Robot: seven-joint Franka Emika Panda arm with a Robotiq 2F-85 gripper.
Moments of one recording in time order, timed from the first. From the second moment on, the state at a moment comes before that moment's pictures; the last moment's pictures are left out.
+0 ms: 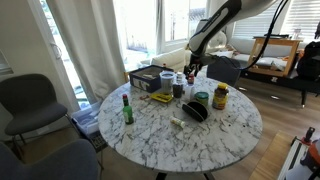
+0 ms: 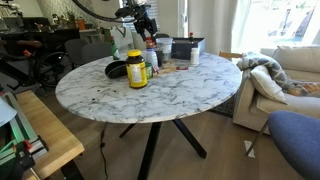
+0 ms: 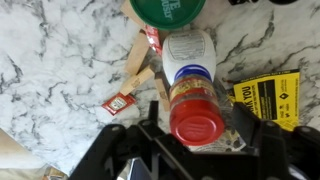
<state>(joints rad) -0.12 0.25 -0.09 -2.08 0.00 2.62 -0.13</state>
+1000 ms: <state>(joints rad) -0.11 0.05 -0.11 -2.07 -0.05 2.42 -0.03</state>
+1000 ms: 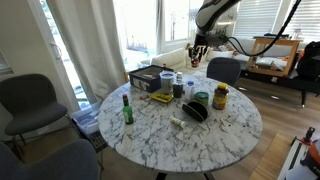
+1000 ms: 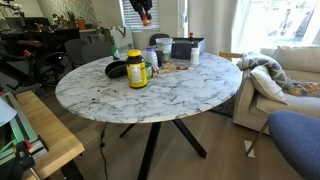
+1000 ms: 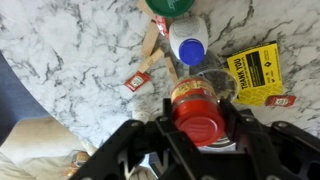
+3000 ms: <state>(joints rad) -0.15 0.18 -0.13 -2.30 0.07 2.66 0.10</state>
